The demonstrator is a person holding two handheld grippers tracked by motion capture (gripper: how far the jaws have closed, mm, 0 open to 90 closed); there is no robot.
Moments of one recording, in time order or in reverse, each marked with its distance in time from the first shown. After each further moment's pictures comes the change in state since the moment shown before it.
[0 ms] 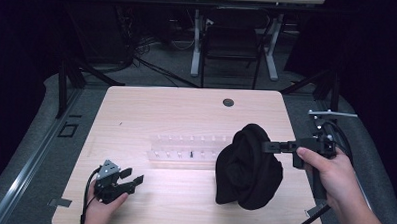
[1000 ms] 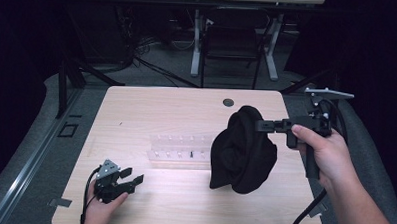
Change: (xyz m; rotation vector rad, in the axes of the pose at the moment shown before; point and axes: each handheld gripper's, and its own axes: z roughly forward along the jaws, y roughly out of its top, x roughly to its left) left arm 0.001 0.001 0.000 0.007 -0.005 0.001; right arm 0.028 0.034 0.006 -0.039 0.066 0.009
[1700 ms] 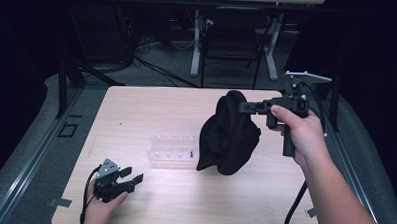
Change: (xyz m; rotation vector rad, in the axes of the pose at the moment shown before) left arm 0.002 0.001 0.000 -0.011 0.006 0.006; right arm 0.005 0.035 0.038 -0.025 0.021 -0.015
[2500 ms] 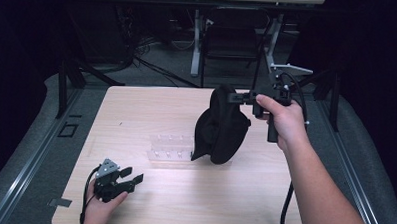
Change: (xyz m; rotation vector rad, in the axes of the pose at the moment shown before) left arm 0.001 0.000 0.000 0.003 -0.016 -0.014; right arm -0.015 0.027 0.033 0.002 -0.005 0.013
